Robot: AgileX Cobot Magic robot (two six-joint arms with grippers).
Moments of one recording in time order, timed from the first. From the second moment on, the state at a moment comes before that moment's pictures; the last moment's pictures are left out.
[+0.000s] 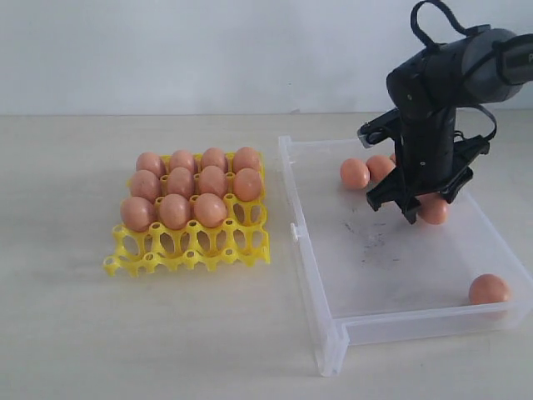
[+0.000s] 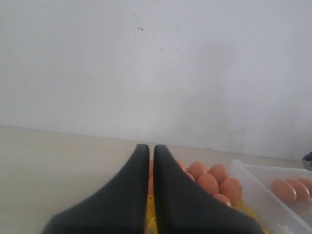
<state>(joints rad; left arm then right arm) -0.12 0.00 0.00 -0.39 0.02 0.19 0.33 2.15 -1.50 -0.39 0.94 0.16</state>
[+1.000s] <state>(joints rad) -0.12 0.00 0.00 -0.39 0.02 0.19 0.33 2.17 -1.52 -0.32 0.93 -0.05</state>
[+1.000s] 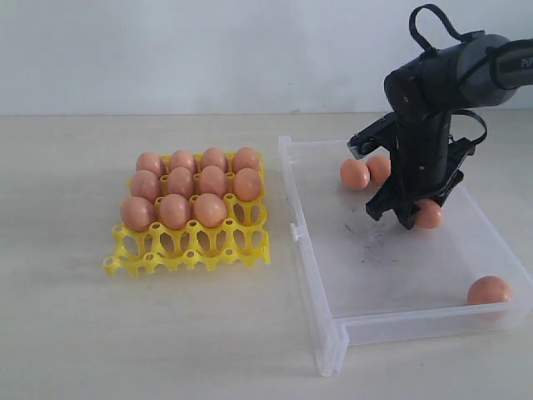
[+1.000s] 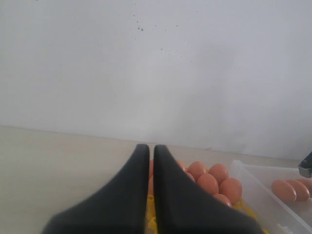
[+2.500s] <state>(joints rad) -0.12 0.00 0.00 -0.39 0.02 0.19 0.37 1.91 -0.89 -0.71 -1.13 0.45</state>
